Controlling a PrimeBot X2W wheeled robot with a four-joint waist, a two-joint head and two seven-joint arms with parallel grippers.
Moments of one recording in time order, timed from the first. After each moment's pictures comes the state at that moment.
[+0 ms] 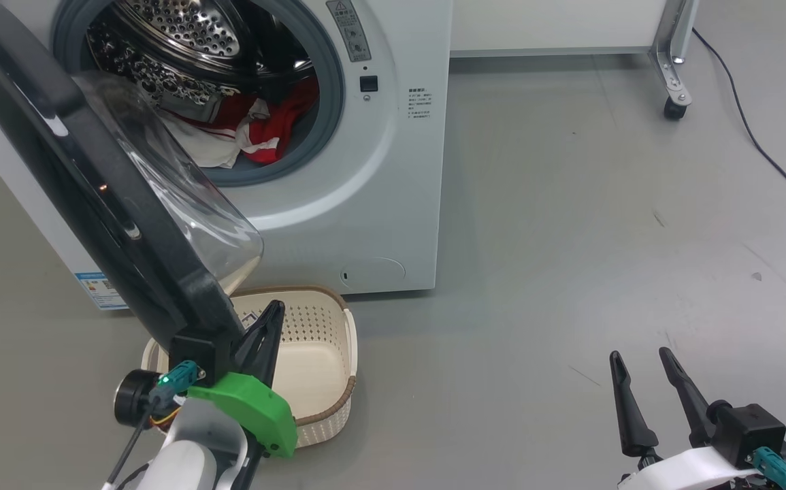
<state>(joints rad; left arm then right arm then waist) -0.17 0.05 -0.33 0.19 -0.37 -0.07 0.02 0.15 -0.17 0.24 0.08 0.42 0.02 -0.26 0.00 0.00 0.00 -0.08</state>
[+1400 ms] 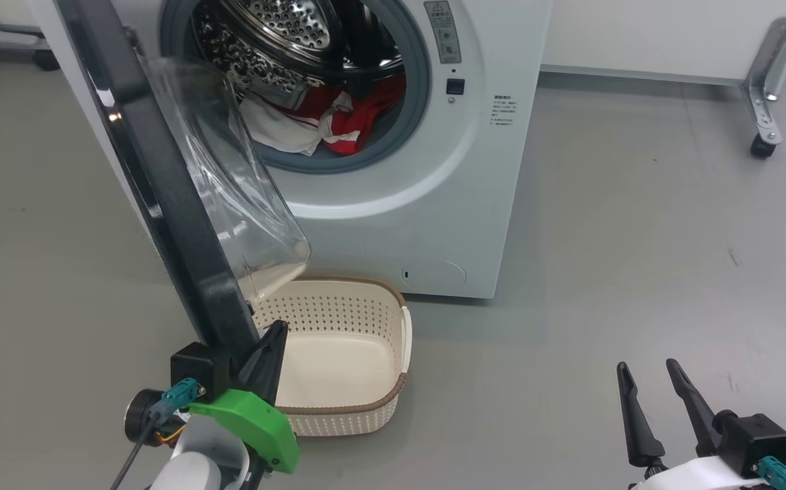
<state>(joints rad) -0.17 0.03 -0.33 0.33 -0.41 -0.03 -0.07 0.17 -0.16 0.21 0.10 0.40 0.04 -0.26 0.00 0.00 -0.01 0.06</state>
